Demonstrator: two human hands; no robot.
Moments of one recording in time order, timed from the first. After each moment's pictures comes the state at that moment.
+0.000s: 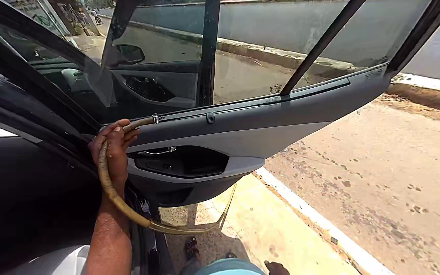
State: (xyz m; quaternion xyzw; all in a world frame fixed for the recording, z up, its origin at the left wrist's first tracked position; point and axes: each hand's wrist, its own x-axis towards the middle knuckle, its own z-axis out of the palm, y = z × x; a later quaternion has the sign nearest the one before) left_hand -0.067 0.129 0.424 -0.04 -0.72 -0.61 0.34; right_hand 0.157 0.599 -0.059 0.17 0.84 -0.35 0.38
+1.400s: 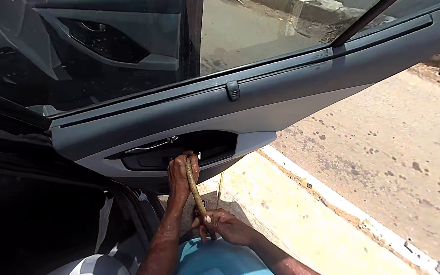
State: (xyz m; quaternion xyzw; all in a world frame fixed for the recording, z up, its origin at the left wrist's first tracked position) left_hand -0.099 0.179 0.267 0.00 -0.94 -0.34 0.08; right_hand 0.011 0.335 0.226 -0.22 0.53 -0.76 0.31
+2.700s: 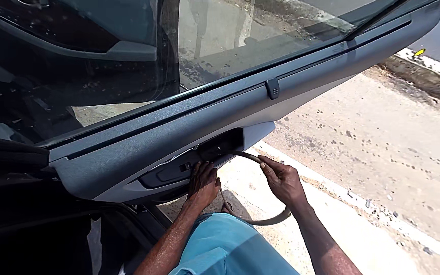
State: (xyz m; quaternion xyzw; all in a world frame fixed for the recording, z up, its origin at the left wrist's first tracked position) left_hand -0.129 0.131 0.173 -0.35 -0.91 -0.22 -0.05; right_hand -0.044 0.358 0.276 0.18 0.93 -0.30 -0.07
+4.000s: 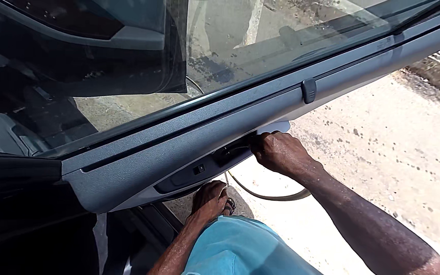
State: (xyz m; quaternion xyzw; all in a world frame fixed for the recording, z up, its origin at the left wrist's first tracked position) left_hand -0.111 0.100 0.162 -0.26 -0.87 -0.36 -0.22; right_hand -0.168 0.311 0.345 0.04 0.98 0.00 0.20
